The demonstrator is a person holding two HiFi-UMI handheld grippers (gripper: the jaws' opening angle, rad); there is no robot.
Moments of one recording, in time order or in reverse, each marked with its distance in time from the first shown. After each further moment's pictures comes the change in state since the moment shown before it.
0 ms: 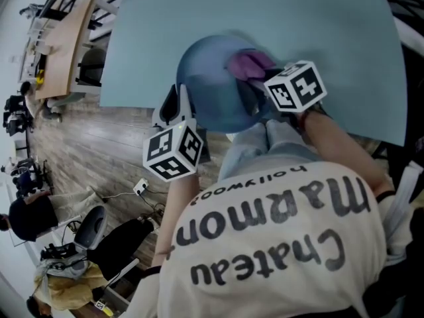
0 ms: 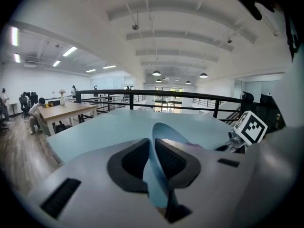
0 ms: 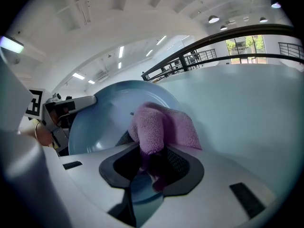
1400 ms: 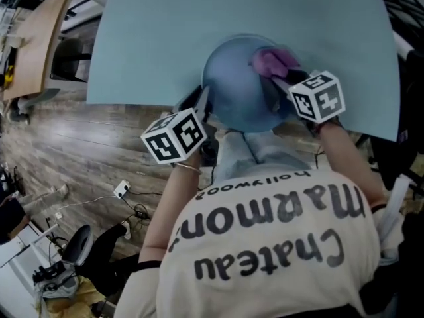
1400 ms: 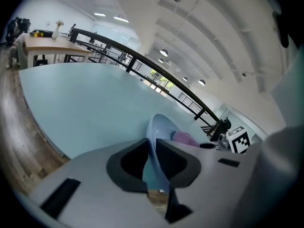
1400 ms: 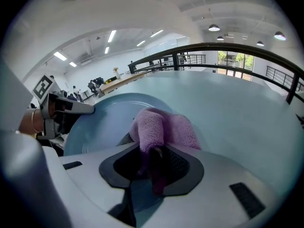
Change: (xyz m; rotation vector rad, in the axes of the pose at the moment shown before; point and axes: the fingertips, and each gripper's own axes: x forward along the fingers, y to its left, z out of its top) left arm 0.036 0.053 -0.051 -0.419 0.322 -0.345; right arm 0.007 0.003 0.024 -0.065 0.106 -0.287
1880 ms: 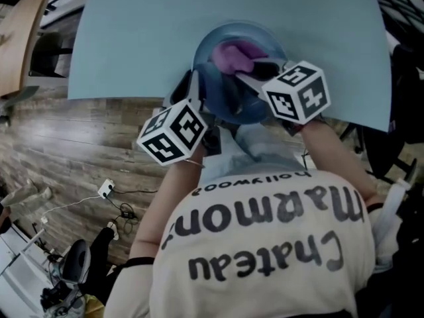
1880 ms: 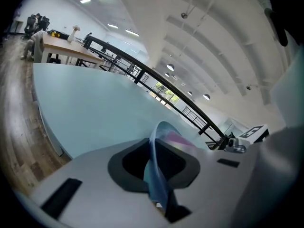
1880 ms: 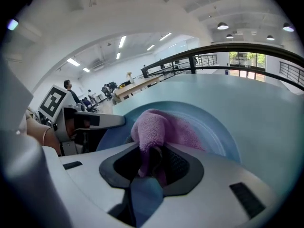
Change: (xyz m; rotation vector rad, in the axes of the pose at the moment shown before) left arm -0.001 0.018 0.017 -0.082 -0.165 0.039; right arm 0.021 0.094 0.045 -0.026 -0.058 0.159
